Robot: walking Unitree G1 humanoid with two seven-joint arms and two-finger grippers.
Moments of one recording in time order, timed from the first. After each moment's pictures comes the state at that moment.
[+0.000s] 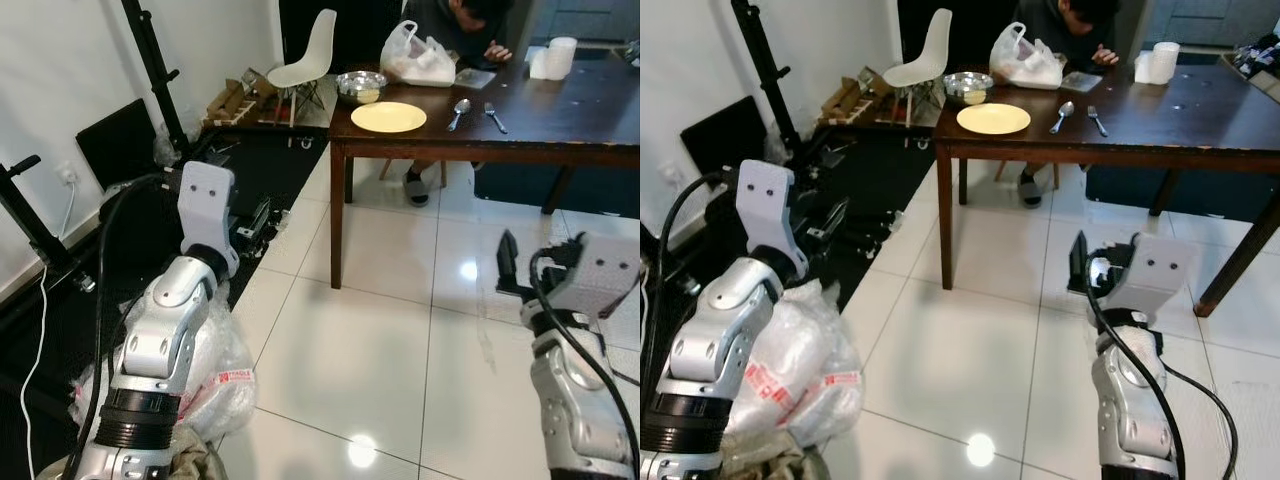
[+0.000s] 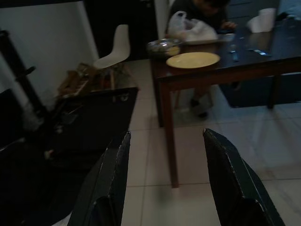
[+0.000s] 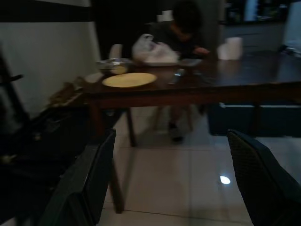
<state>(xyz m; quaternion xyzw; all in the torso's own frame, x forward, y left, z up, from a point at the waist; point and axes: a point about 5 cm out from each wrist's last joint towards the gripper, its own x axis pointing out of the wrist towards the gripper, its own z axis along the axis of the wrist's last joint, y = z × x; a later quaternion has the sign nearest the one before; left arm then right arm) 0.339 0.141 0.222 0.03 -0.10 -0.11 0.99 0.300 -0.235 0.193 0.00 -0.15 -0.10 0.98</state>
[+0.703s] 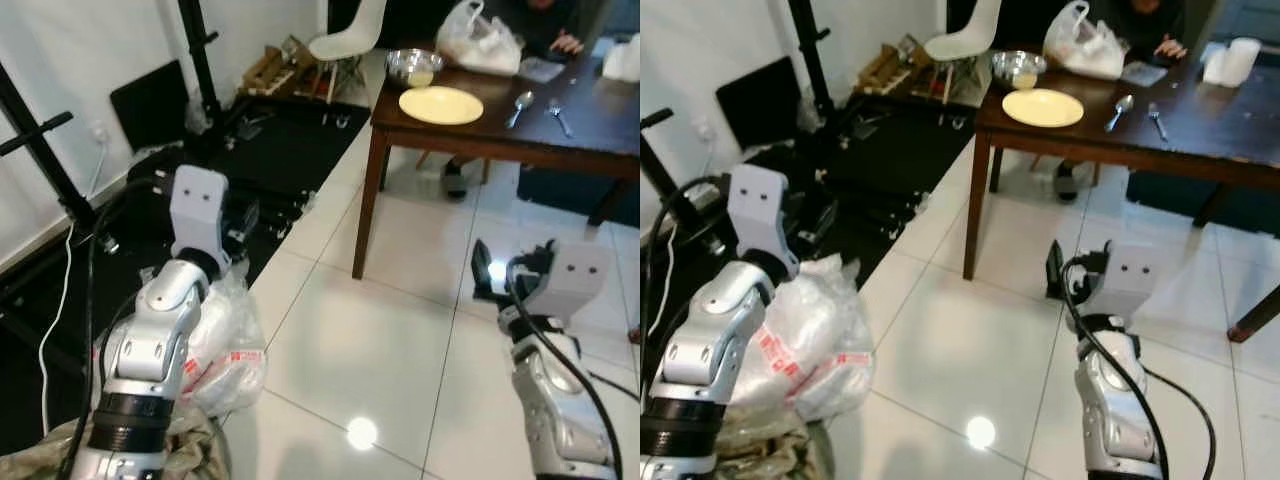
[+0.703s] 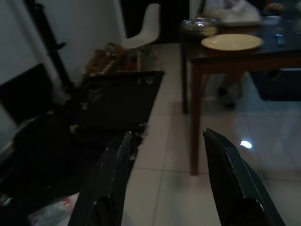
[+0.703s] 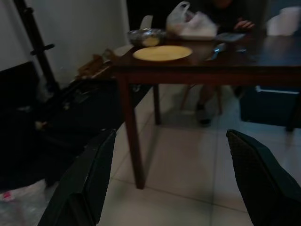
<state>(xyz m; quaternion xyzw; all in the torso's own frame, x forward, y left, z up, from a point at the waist) 0.337 0.147 0.214 0.04 -0.09 -0.10 0.99 0.295 -0.225 0.173 0.01 -0.12 -0.08 0.99</state>
